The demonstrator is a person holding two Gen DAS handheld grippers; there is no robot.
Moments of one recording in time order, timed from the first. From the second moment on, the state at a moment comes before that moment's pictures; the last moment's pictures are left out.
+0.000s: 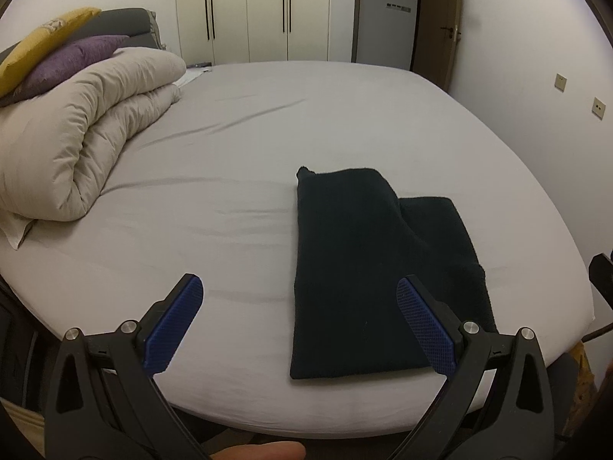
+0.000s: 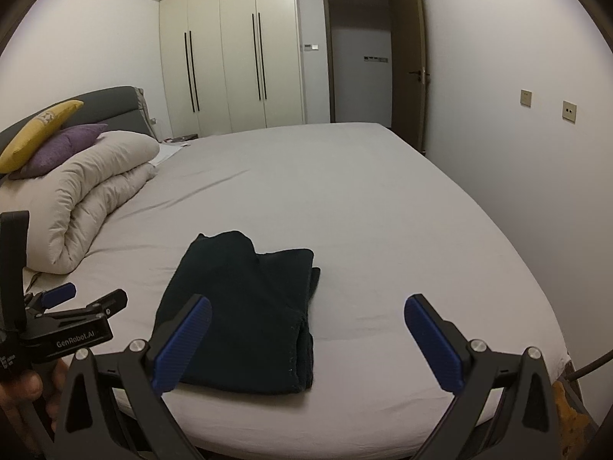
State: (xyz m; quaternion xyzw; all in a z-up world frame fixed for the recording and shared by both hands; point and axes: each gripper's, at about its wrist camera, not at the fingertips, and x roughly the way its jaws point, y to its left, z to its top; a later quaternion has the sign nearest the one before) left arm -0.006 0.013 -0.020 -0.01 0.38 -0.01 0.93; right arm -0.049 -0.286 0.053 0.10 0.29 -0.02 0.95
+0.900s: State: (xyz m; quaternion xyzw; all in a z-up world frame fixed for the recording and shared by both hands) left arm 0.032 0.014 -0.062 -0.01 0.41 -0.01 0.91; right arm -0.018 -0.266 0.016 0.09 0.35 0.00 0.93
